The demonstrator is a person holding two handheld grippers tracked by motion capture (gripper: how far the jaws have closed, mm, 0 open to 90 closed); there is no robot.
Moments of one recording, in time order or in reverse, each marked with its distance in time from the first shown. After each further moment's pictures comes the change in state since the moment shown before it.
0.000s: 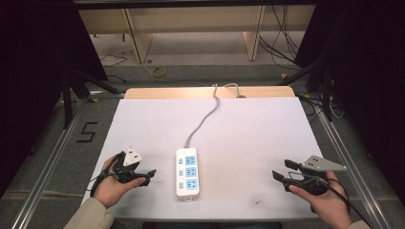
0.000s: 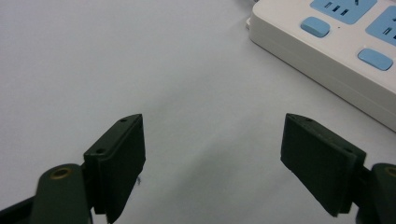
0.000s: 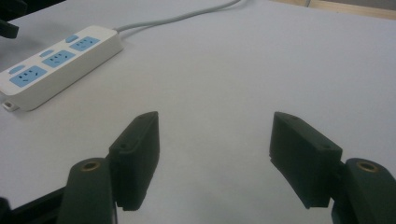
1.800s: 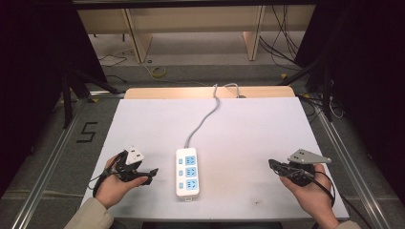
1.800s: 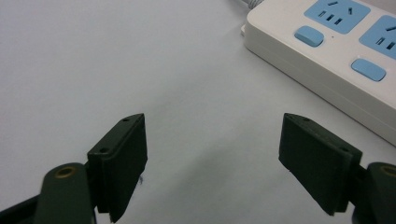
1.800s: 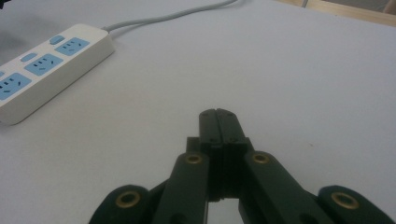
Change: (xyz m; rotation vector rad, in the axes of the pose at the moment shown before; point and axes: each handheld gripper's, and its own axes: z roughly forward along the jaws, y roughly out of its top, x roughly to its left) left arm -0.003 0.005 0.003 -0.008 -0.008 -0.006; right arm 0.022 0.026 0.018 0.061 -0.065 -0.019
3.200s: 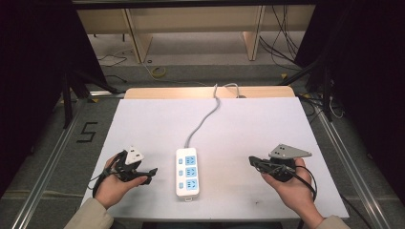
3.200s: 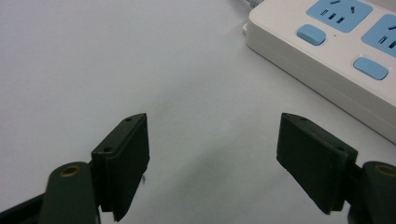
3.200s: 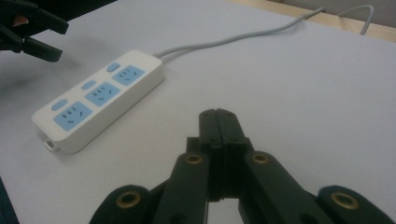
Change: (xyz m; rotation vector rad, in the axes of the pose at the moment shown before) left arm 0.001 -0.001 -0.001 0.008 -0.001 -0.002; right arm 0.035 0.030 0.020 -0.036 0.118 -0.026
